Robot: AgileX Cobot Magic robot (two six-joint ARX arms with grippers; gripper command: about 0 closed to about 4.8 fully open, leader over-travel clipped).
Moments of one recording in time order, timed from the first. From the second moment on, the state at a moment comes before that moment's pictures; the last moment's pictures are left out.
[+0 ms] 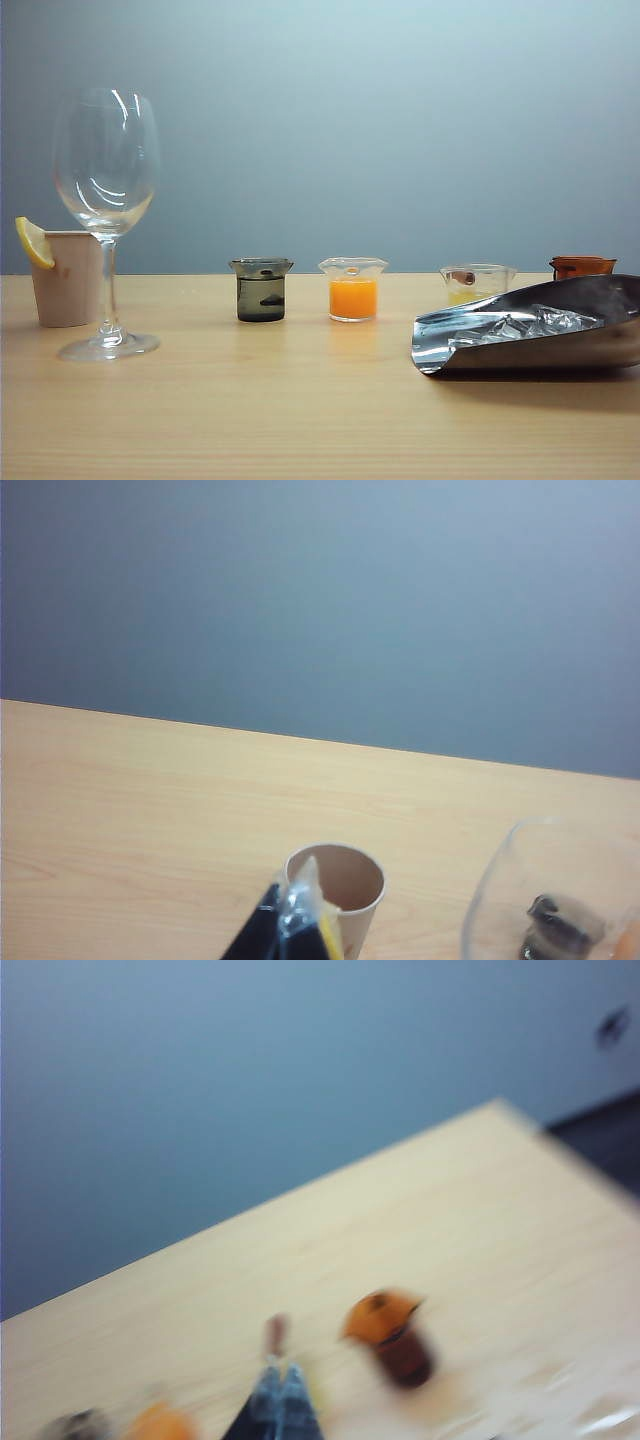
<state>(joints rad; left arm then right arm) -0.03 0.02 0.27 -0.12 -0.02 -0.10 0.06 0.15 0.39 -0.25 0.06 0.45</state>
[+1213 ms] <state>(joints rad) -0.55 0.49 0.69 -0.40 0.09 0.03 0.06 0.45 0.12 -0.05 -0.06 1.10</state>
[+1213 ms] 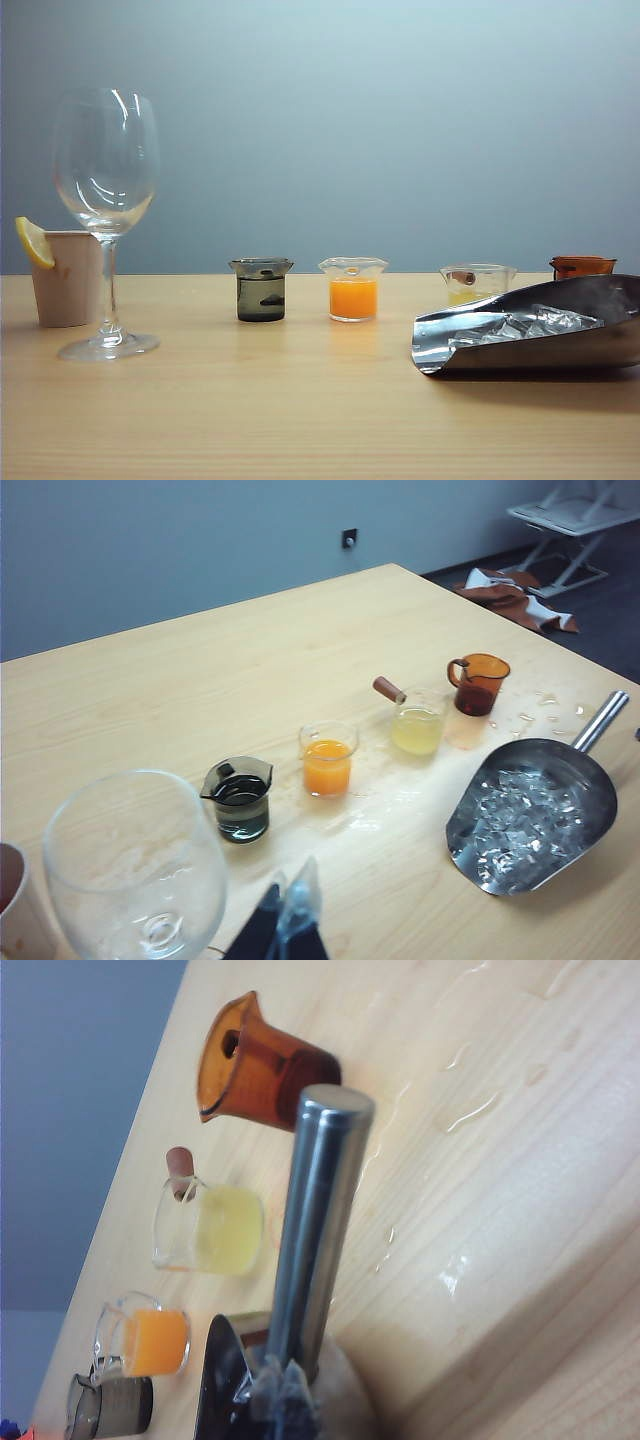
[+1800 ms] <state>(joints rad) -0.57 0.53 0.69 -0.39 0.08 0.03 0.05 0.45 0.06 0.06 0.00 1.05</state>
